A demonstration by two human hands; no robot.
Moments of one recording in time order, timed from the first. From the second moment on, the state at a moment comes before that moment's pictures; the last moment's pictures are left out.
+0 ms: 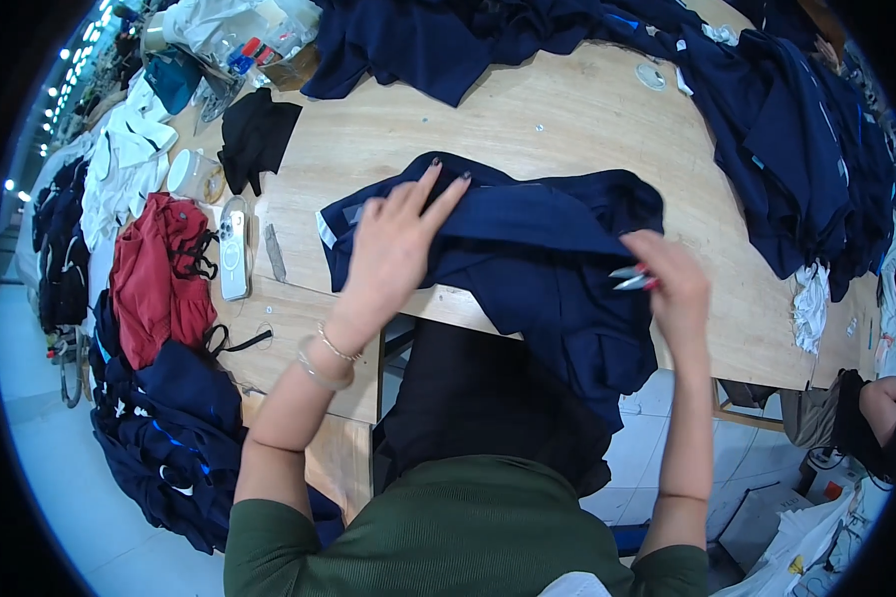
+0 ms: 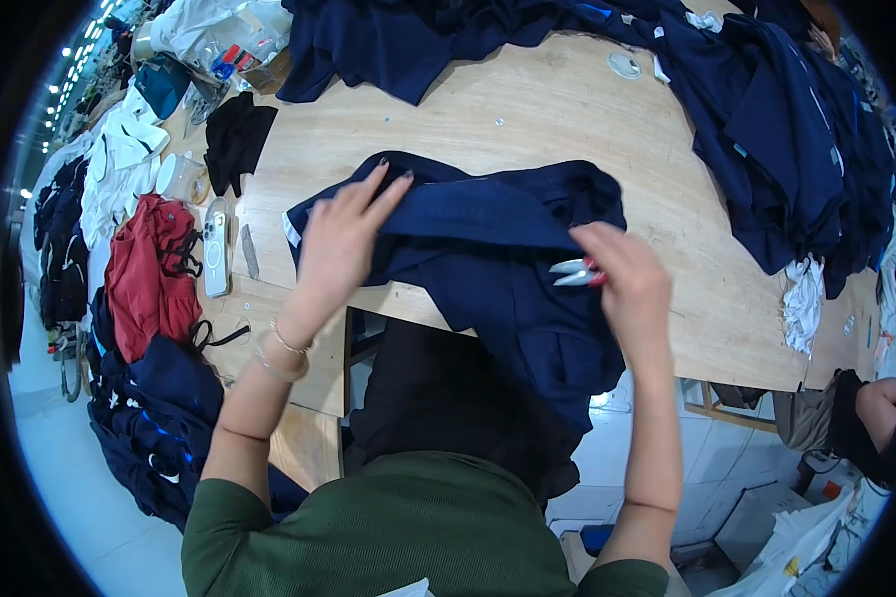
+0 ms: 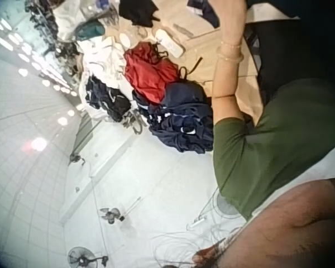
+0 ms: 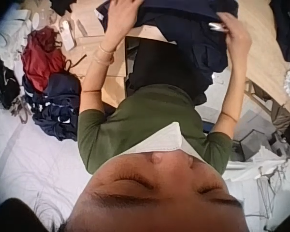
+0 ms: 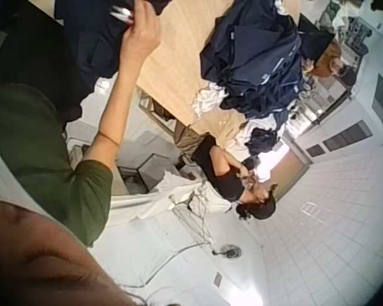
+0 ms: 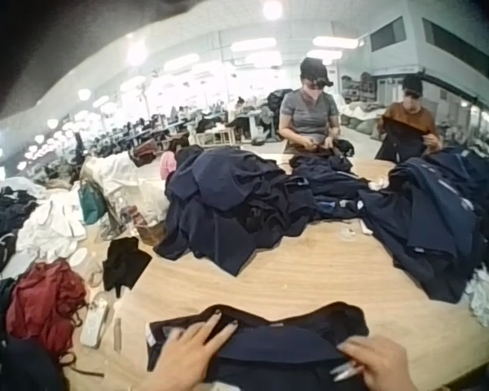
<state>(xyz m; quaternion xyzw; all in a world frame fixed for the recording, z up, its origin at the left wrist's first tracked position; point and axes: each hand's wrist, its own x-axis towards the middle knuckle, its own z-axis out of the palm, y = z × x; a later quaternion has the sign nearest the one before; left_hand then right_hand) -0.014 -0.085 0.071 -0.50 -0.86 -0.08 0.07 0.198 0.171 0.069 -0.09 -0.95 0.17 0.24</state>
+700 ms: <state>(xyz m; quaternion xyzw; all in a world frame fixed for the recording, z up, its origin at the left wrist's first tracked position) -0.020 -0.051 -0.023 -0.26 -0.65 -0.70 -0.12 0.164 0.166 -0.021 -0.16 -0.49 0.77 0.37</state>
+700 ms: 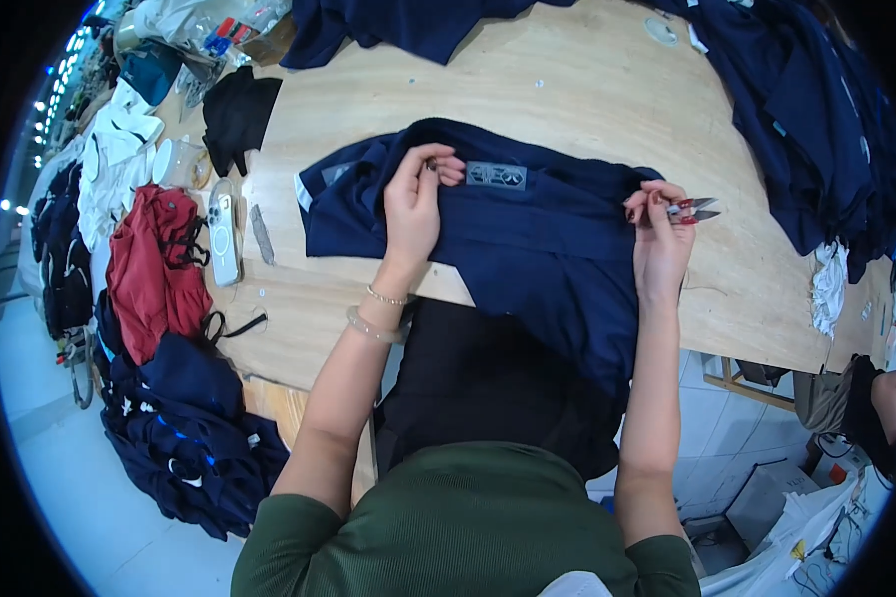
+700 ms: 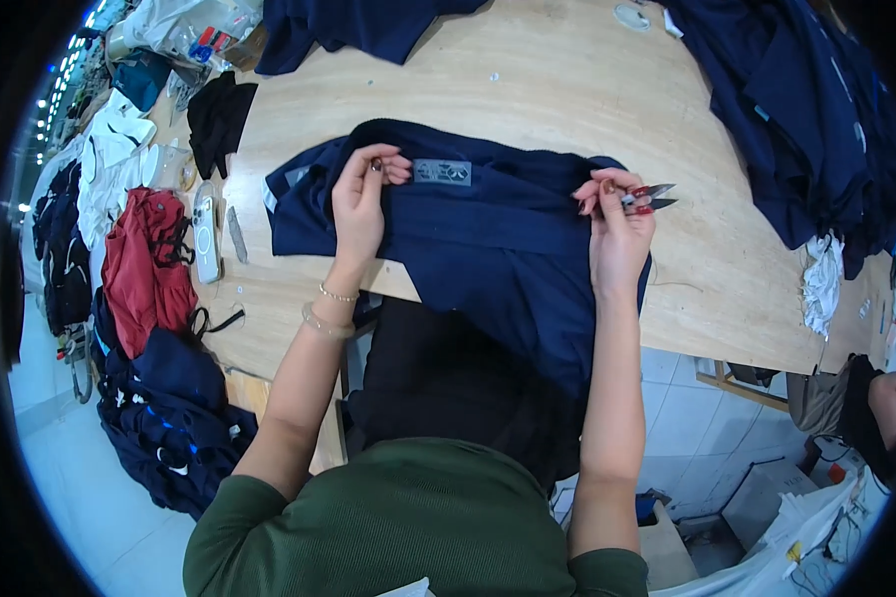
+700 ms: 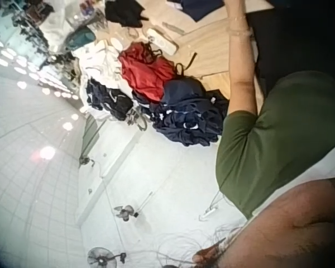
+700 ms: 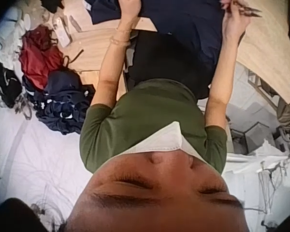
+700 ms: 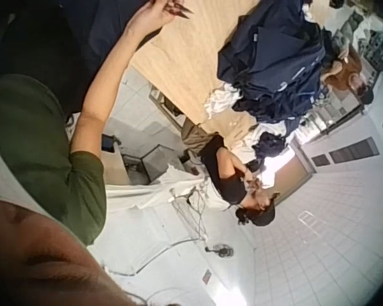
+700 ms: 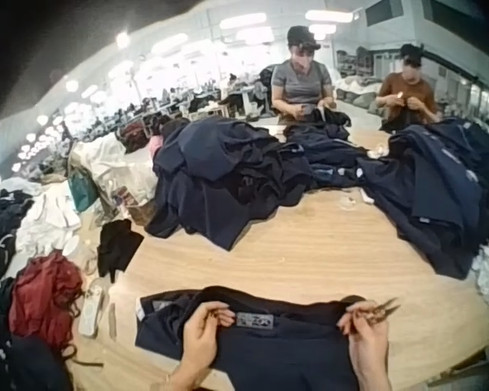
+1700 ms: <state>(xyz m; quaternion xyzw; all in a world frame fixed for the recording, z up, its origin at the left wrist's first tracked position) -0.008 -0.034 0.024 -0.24 -0.68 -0.69 -0.08 0.122 0.182 -0.018 -0.15 -0.54 0.77 0.30</state>
